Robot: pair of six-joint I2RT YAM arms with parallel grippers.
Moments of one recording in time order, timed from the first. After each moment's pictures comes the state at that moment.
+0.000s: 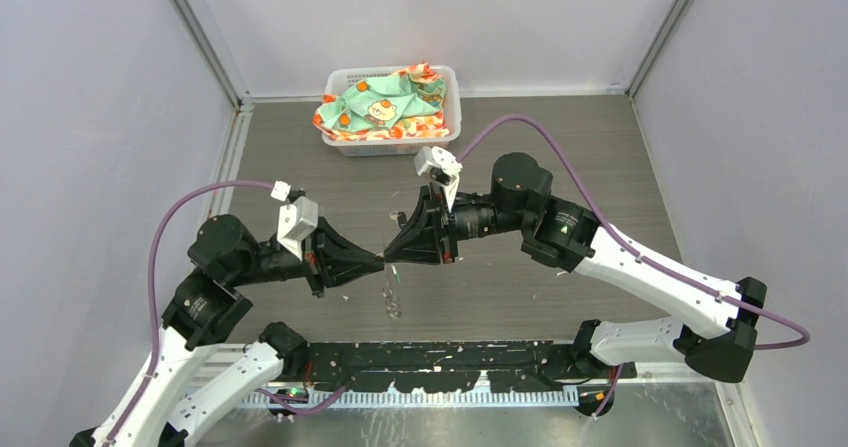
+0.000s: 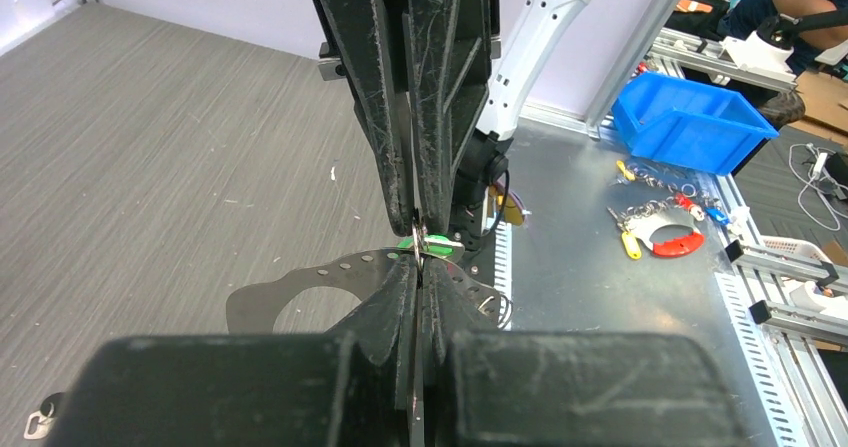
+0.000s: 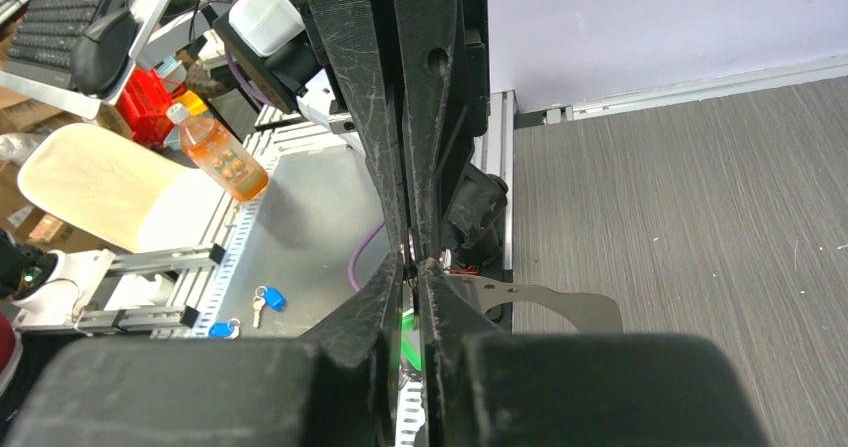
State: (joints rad) left arm -0.62 0.57 0.97 -0.38 0.81 -0.21; right arm 1.03 1.20 1.26 -0.09 -0.69 0.30
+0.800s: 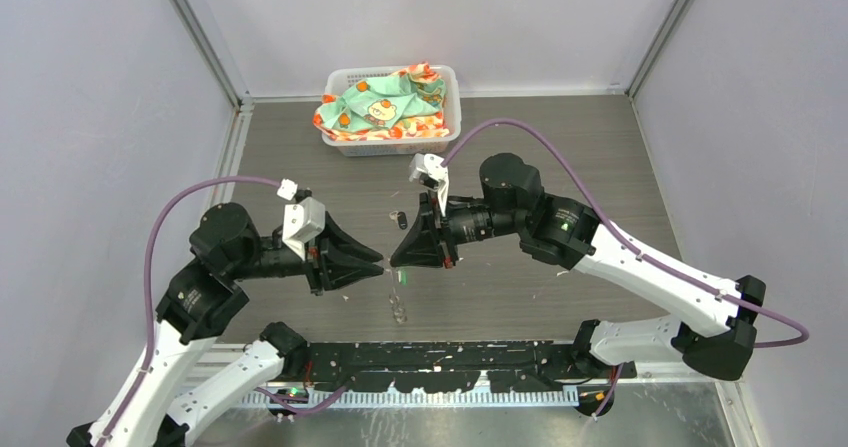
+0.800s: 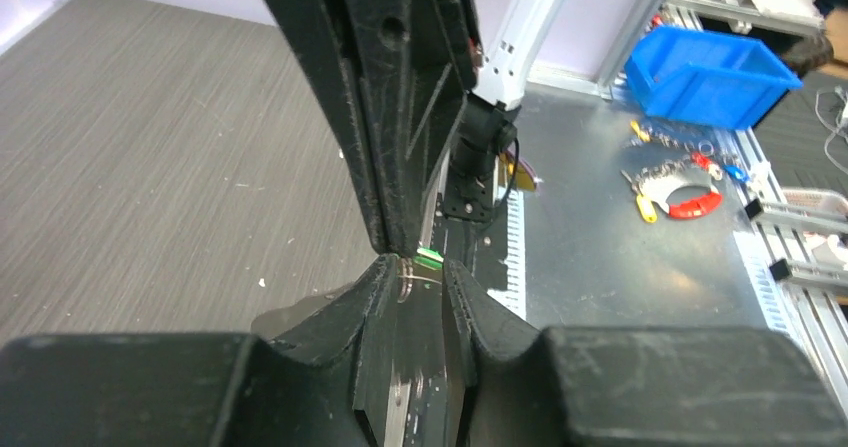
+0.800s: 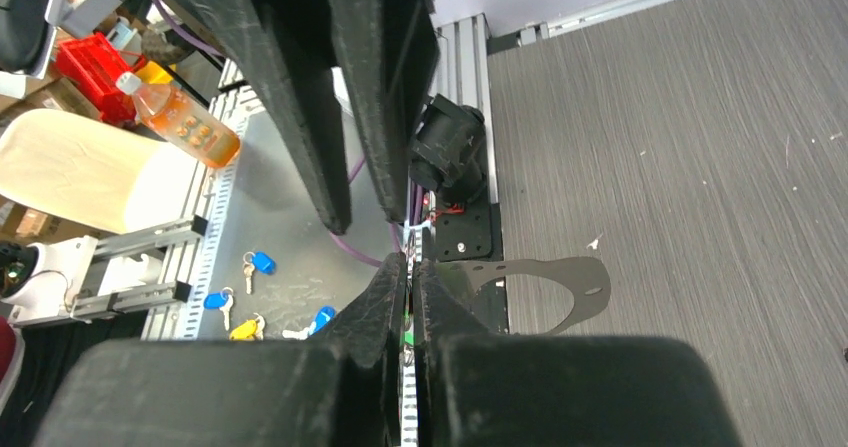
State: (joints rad) left arm -0.62 0.62 1.05 -0.51 0.83 -0.09; right arm 1.03 1.20 1.29 -0.28 -0.62 0.27
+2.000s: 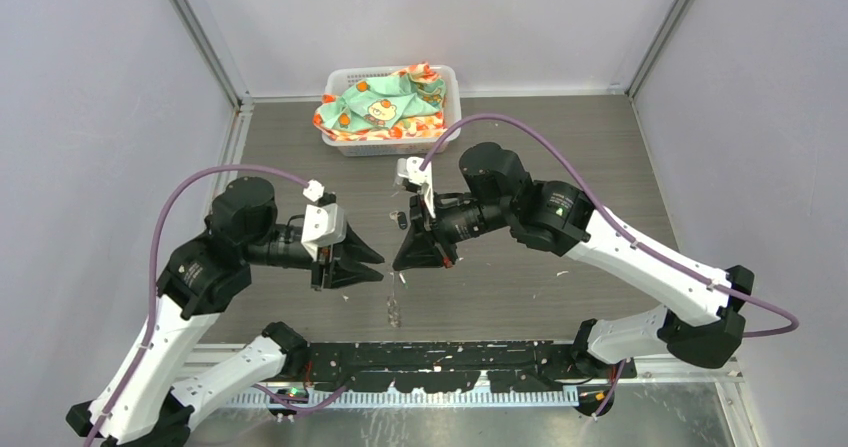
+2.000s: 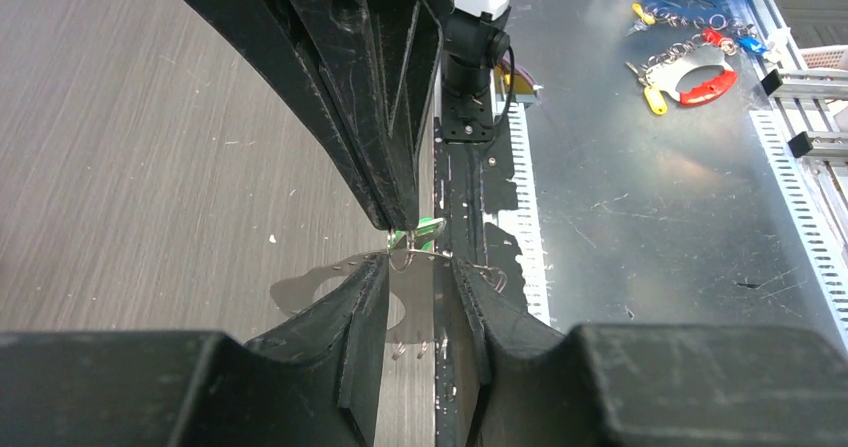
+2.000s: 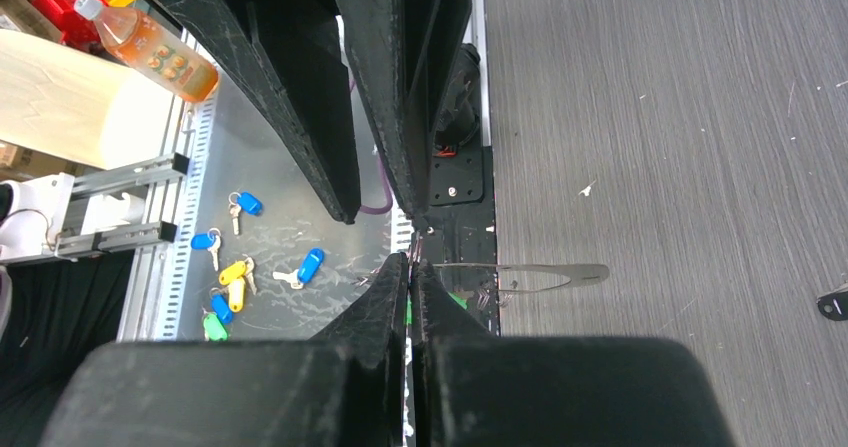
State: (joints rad) left arm -0.62 0.78 1.24 -0.84 0.91 0.26; right arm 1.05 1.31 1.50 -0.60 -0.62 0.12
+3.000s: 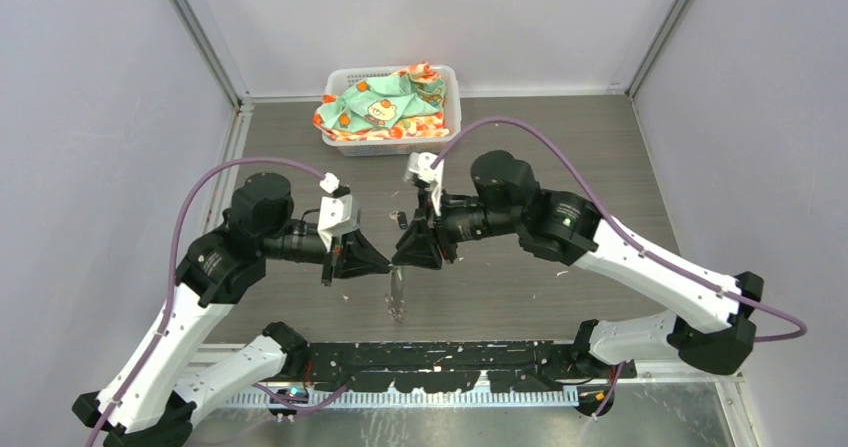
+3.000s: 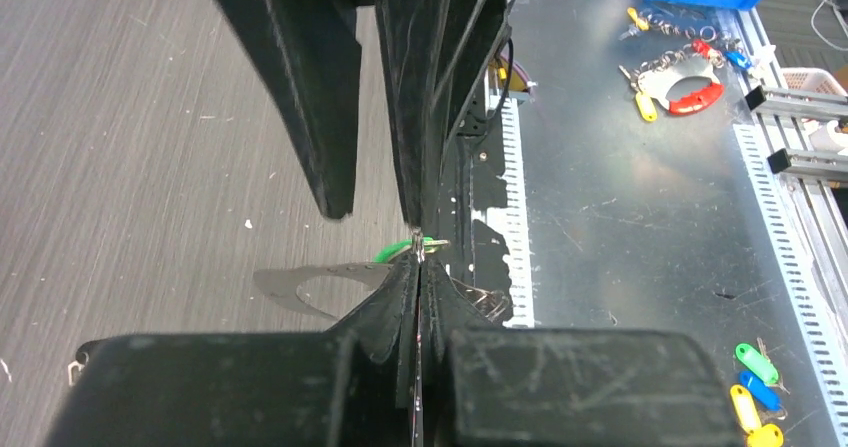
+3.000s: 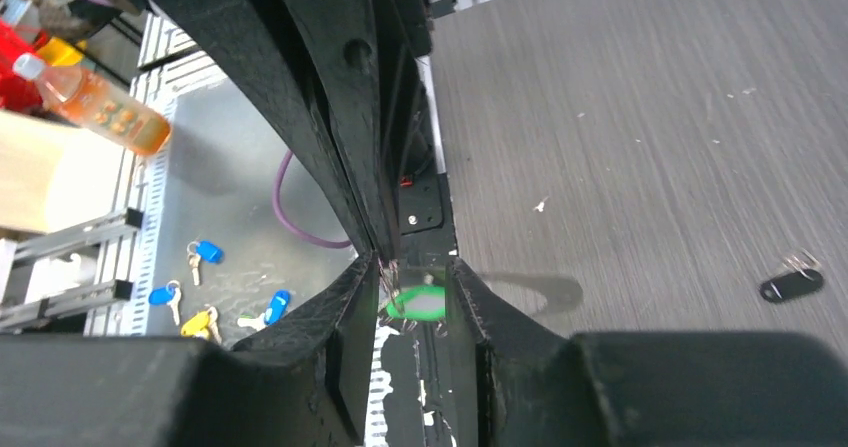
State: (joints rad) left arm -0.62 0.82 1.20 -0.82 0.92 0.23; right arm 1.06 1.28 1.44 -0.51 -0.50 0.16
